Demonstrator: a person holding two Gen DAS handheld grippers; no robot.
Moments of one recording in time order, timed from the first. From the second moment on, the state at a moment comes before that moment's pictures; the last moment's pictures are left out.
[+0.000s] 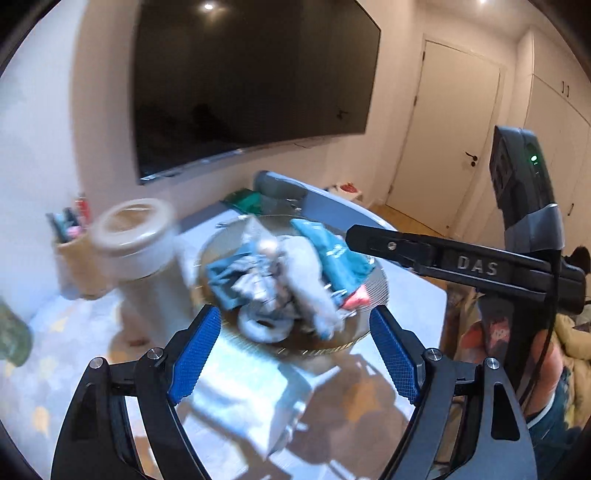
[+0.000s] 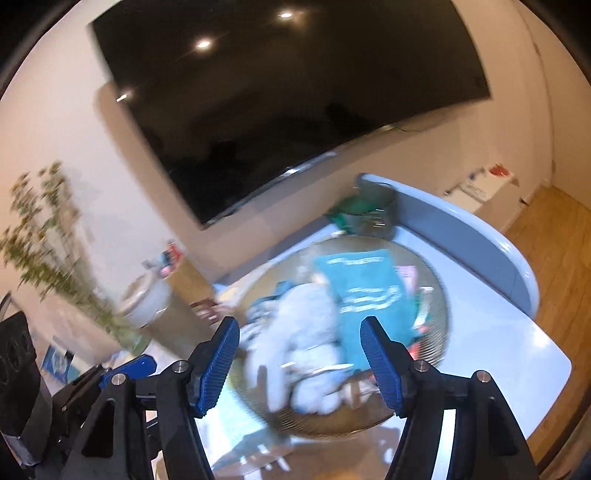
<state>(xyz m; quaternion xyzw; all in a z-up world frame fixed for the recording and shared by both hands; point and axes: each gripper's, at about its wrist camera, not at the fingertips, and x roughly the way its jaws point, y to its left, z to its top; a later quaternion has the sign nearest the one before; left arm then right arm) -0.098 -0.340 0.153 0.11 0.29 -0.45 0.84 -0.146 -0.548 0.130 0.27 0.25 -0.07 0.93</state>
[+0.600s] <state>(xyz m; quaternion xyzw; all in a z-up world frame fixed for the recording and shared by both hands) -0.048 -0.111 0.149 0.09 0.25 -0.11 0.96 -0.065 -0.280 0.172 0.07 0.25 0.13 0.96</state>
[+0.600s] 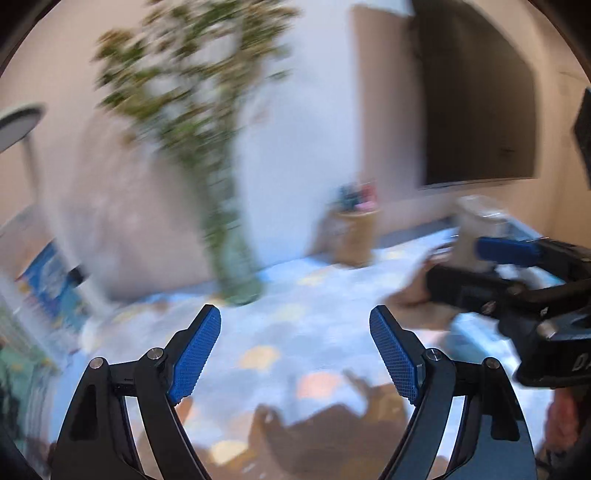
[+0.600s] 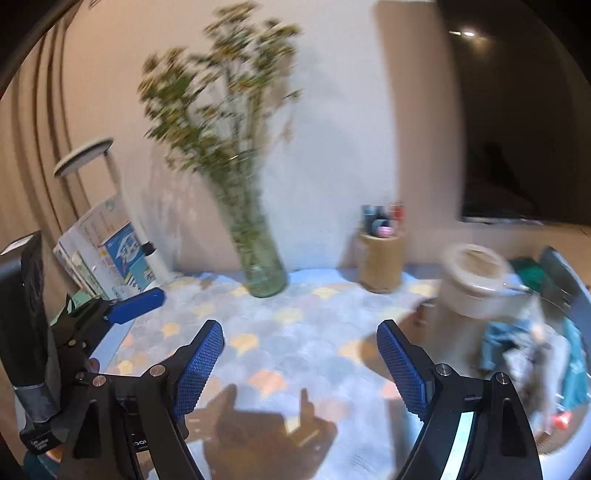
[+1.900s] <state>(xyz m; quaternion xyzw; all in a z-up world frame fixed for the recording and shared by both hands) 0.020 -0.062 0.016 0.00 0.32 0.03 0.95 0.019 -0.220 0.036 0.02 0.28 0.05 0.96</state>
